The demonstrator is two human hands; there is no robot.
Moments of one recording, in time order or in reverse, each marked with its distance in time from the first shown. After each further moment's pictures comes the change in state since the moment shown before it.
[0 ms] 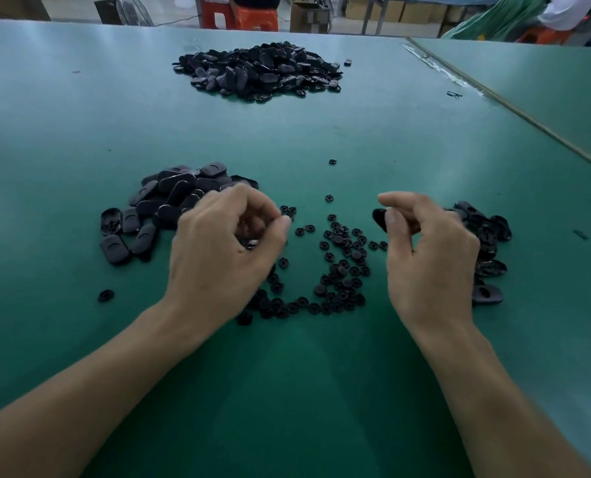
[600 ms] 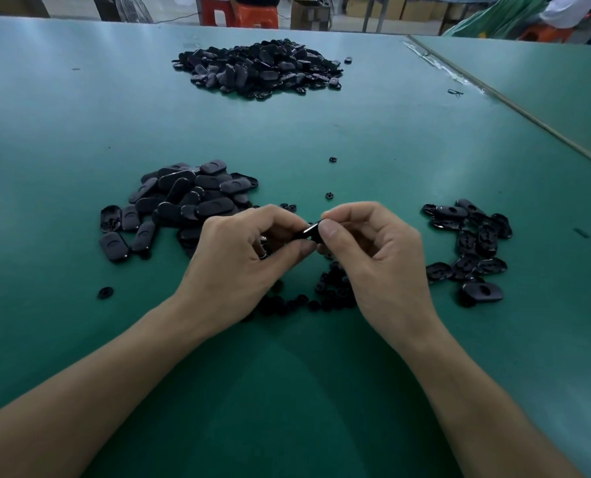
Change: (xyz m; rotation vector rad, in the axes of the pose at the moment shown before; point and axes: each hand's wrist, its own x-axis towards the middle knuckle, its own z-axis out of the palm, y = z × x) left_hand -0.003 0.001 0.006 -0.260 -0.208 0.025; right_hand -0.013 -0.022 0.016 0.715 -0.306 0.122
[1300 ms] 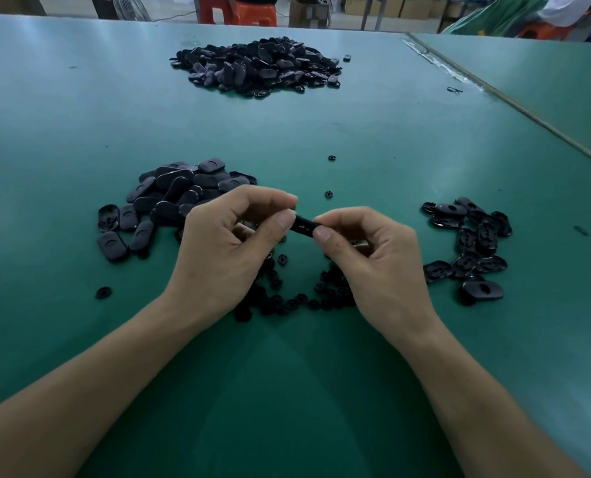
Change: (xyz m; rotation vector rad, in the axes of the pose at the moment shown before) left_hand 0.004 -0.002 -0.002 -0.225 0.116 -0.097; right_hand 0.001 0.001 -0.002 -0.093 -0.016 0.037
